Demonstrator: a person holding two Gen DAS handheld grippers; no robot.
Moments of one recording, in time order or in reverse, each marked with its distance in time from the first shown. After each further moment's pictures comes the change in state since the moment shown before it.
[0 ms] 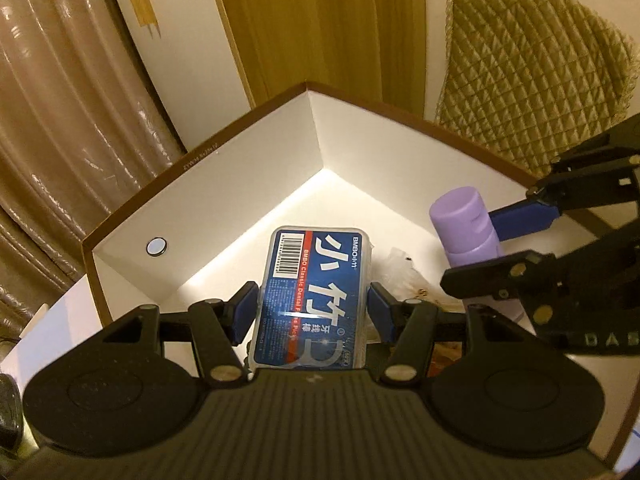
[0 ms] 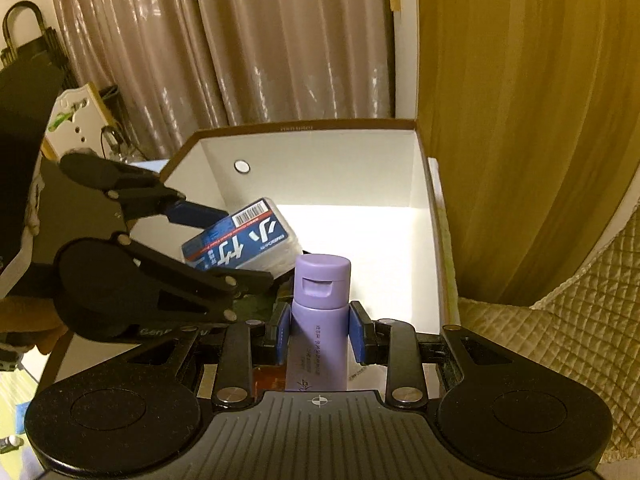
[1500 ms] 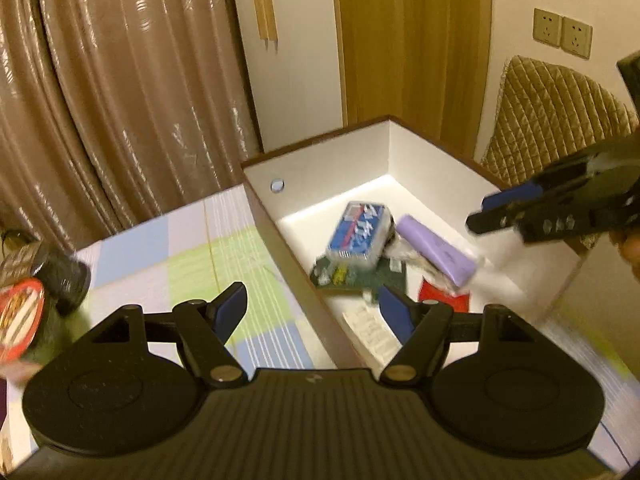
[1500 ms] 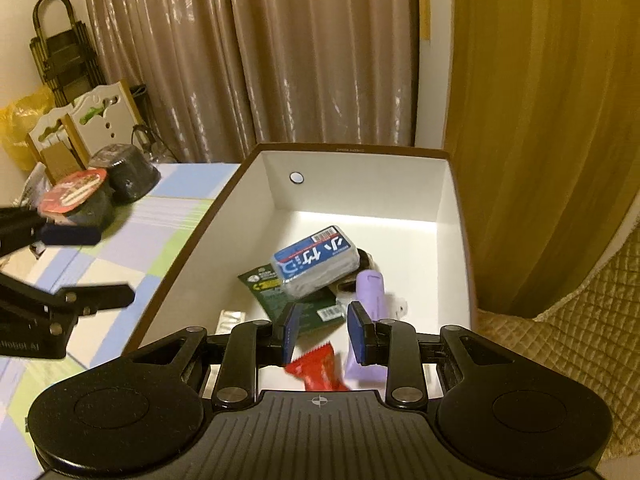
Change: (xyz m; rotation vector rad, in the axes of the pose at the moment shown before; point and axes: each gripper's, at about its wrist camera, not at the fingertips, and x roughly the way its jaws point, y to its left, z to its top) left arm -0.166 0.009 -0.100 -0.255 -0.104 0.136; right arm -0.075 0.045 -0.022 -0.053 -0.046 0.019
